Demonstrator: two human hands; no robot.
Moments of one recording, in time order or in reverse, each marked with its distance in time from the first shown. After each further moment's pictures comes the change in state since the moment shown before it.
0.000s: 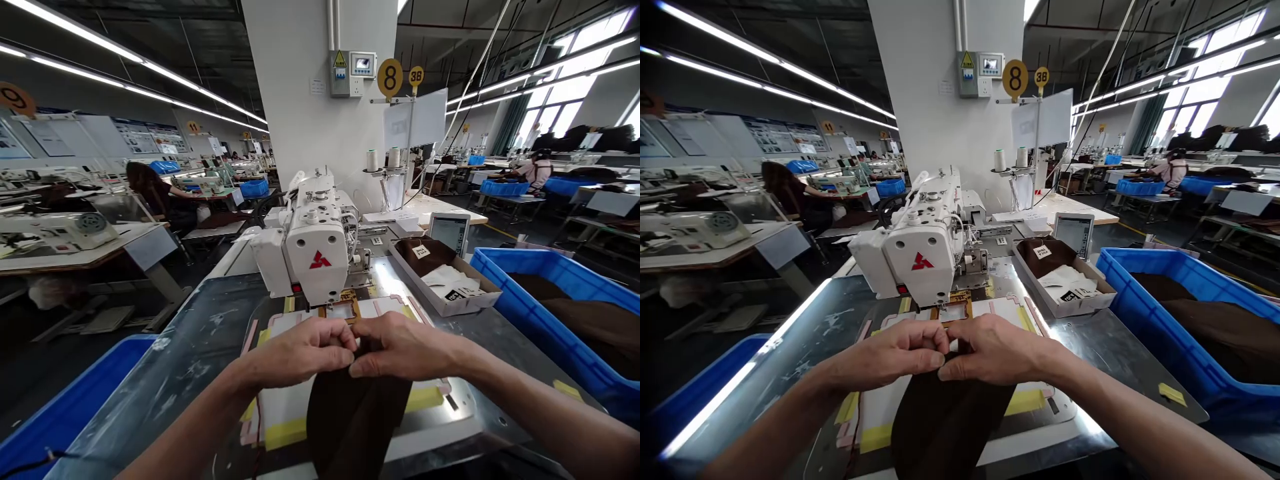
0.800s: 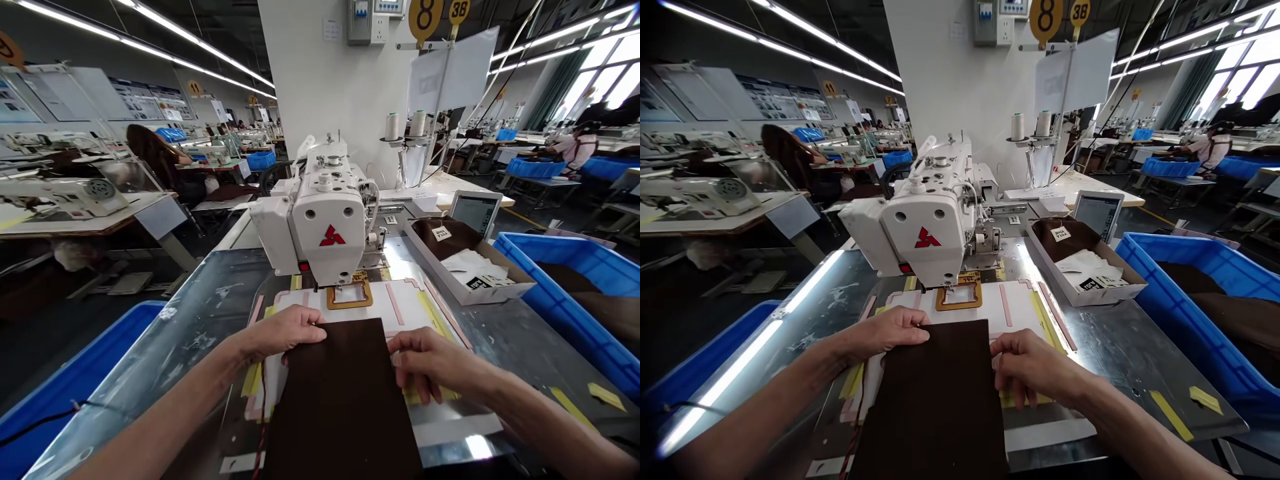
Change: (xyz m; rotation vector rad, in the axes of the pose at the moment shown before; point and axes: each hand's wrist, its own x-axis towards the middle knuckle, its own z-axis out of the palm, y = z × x) left_hand 0.000 -0.084 -0.029 -0.161 0.114 -0.400; right_hand -0.042 0.090 0.056 0.711 0.005 0.599
